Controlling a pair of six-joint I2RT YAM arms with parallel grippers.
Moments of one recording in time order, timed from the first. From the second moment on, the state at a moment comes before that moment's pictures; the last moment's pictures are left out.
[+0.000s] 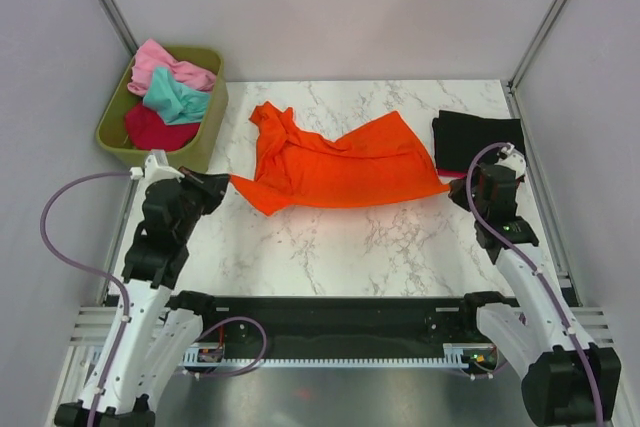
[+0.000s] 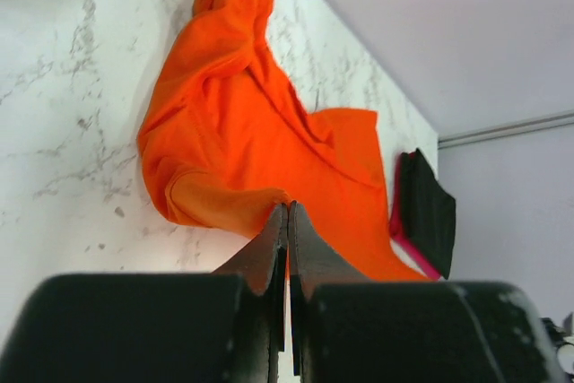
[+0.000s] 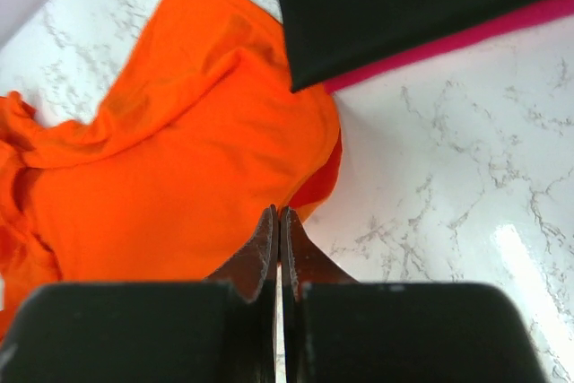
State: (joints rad) left arm -0.18 0.56 0.67 -0.36 -0.07 -0.90; right arm 0.06 0.86 0.54 -0.18 0.12 0.63
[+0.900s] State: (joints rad) left arm -0.18 0.82 2.08 -0.60 -0.06 -0.84; right arm 0.06 0.67 1.78 -0.50 0.09 0.59
